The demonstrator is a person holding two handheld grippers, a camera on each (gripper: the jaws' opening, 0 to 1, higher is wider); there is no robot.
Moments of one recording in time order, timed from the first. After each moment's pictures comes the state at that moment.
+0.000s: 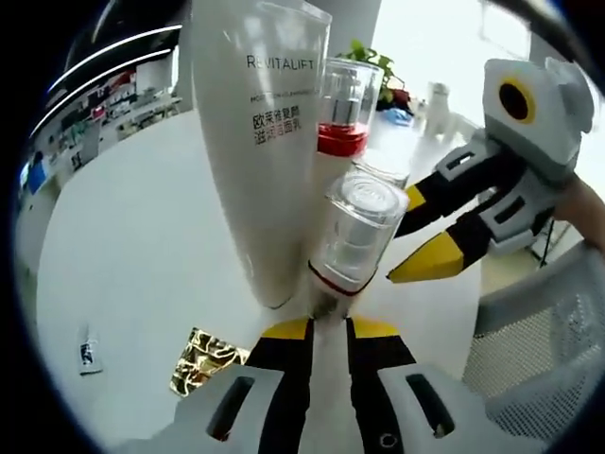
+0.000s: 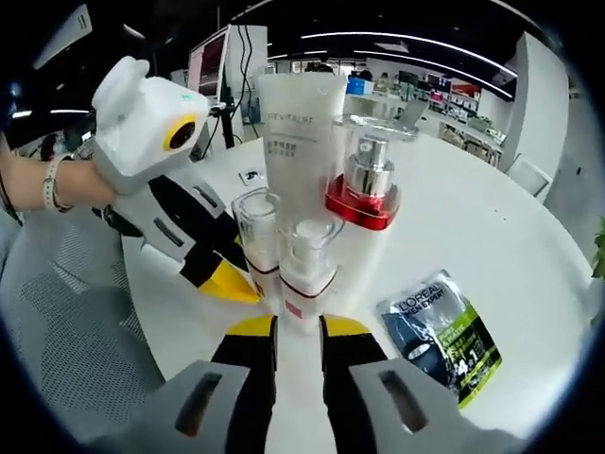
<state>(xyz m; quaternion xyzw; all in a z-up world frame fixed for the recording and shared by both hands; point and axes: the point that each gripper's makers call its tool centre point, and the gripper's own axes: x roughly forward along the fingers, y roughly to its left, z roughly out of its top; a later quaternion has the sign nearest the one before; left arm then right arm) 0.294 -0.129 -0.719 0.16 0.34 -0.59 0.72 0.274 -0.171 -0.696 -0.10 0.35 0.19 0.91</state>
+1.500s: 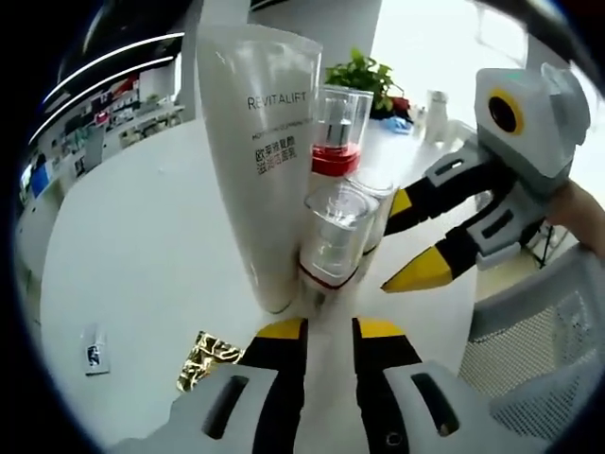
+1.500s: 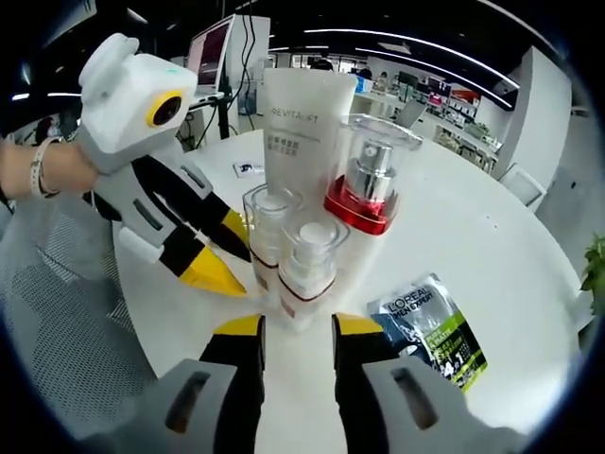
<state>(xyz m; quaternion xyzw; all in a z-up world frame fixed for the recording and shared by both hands) 0.291 -0.122 -0.700 0.16 0.32 -0.59 0.73 0.271 -0.173 -0.689 -0.12 0.35 0.17 0.91</state>
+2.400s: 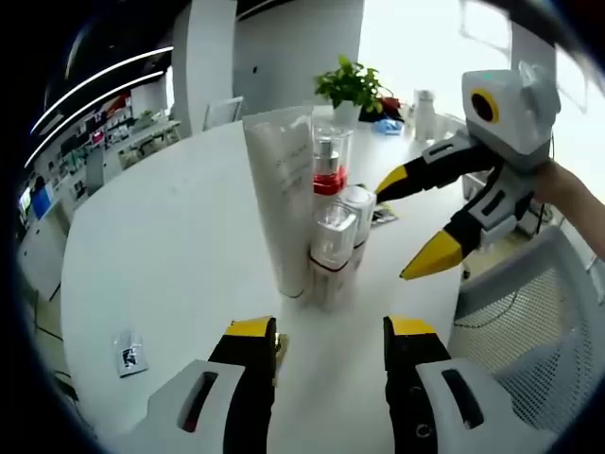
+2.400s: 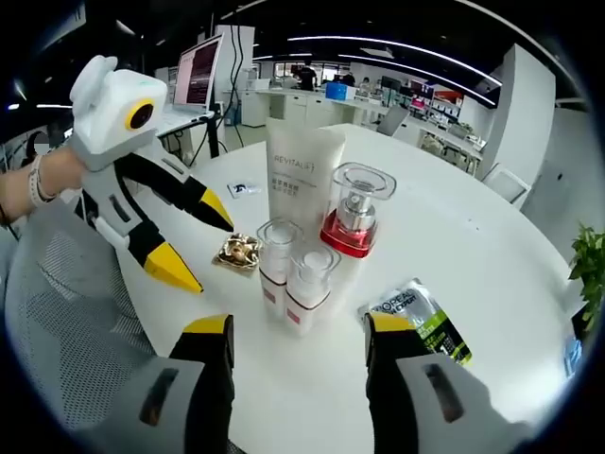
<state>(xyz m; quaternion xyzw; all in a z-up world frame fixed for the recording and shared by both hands) 0.294 -0.085 -0.663 0.18 0.29 -0.60 0.73 0.259 -0.169 -0.651 -0.12 0.33 0.13 0.93</state>
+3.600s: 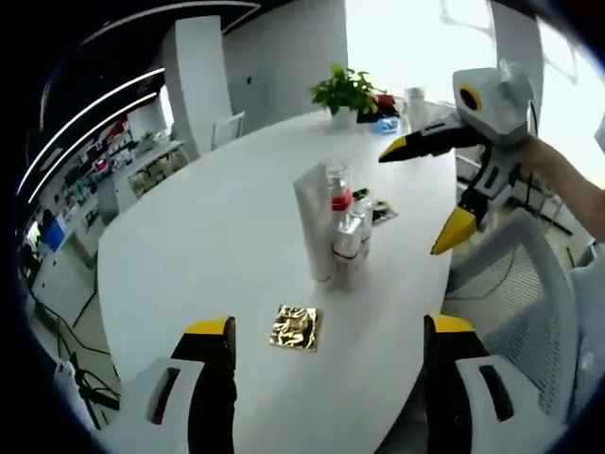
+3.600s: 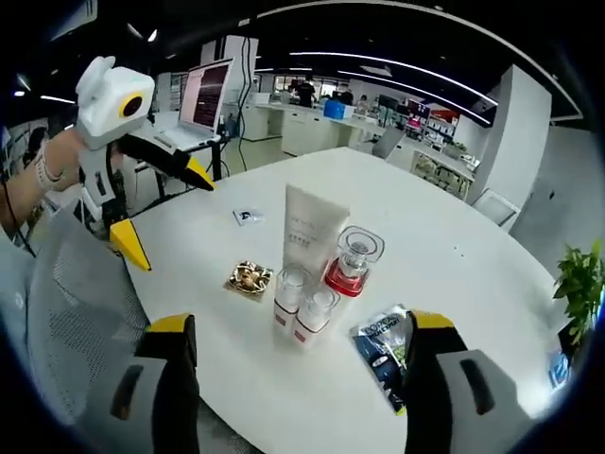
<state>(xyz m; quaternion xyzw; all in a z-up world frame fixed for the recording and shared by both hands) 0.302 -0.023 -0.608 0.24 0.25 -0.59 0.73 0.254 -0.156 -0.602 -0.13 0.30 0.13 0.94</state>
